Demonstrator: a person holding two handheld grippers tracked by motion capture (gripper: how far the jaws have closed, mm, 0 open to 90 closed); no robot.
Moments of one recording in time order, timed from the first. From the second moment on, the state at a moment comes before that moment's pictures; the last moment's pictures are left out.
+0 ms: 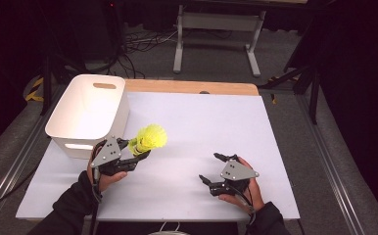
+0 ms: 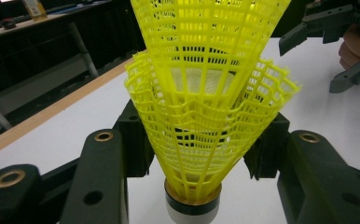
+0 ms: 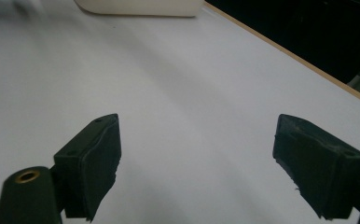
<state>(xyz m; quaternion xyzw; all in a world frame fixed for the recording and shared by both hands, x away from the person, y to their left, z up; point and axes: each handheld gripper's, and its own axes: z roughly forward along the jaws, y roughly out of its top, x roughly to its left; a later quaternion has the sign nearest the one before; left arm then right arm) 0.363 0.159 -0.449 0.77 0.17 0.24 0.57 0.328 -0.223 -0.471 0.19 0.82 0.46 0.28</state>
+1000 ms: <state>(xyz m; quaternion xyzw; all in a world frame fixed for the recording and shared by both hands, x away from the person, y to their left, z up) 0.361 0.178 -0.438 0.75 0.18 0.25 0.58 0.328 -0.219 -0.471 0.19 0.82 0.46 0.28</state>
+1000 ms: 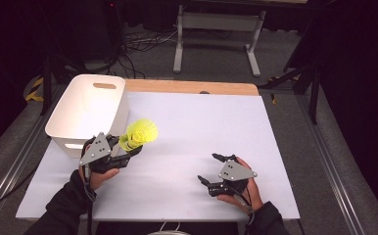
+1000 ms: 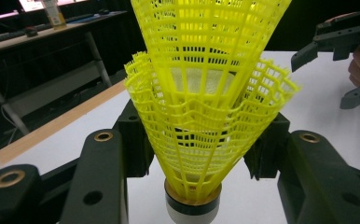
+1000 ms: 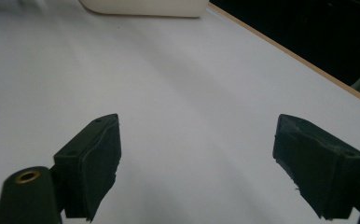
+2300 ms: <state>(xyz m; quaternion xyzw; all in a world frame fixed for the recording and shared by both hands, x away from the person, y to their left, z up) 0.358 0.213 -0.414 0.71 0.20 0.27 0.61 0.328 -0.224 -0.467 0.19 0.81 0.47 0.29</state>
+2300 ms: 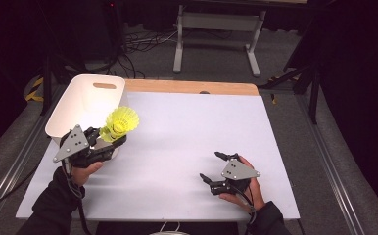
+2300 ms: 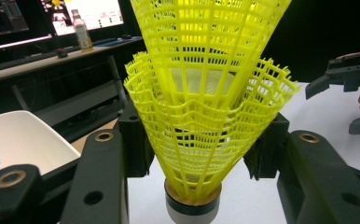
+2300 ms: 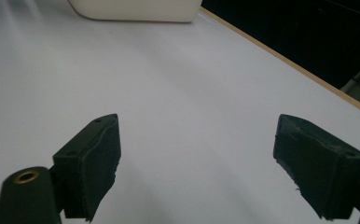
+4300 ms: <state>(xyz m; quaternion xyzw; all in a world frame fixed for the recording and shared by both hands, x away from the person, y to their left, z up) 0.373 0.266 -0.396 0.68 0.26 0.28 0.62 0.335 -0.229 -0.470 0.22 0.81 0.47 0.29</state>
